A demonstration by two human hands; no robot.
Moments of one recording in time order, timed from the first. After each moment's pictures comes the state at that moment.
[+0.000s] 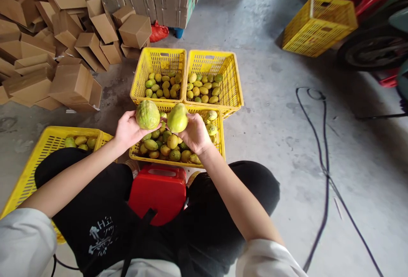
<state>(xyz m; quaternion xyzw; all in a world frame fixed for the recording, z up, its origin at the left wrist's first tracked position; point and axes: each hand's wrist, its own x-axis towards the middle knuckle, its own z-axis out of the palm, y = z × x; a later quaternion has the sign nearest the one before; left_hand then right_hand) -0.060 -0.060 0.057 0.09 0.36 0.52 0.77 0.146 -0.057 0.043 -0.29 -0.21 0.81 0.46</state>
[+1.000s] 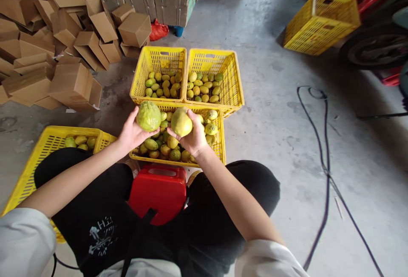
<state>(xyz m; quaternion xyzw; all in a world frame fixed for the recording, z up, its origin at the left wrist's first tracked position) -0.054 -0.063 0.047 0.11 0.38 0.51 0.76 0.139 -0.062 0.039 -0.33 -0.16 0.79 0.49</state>
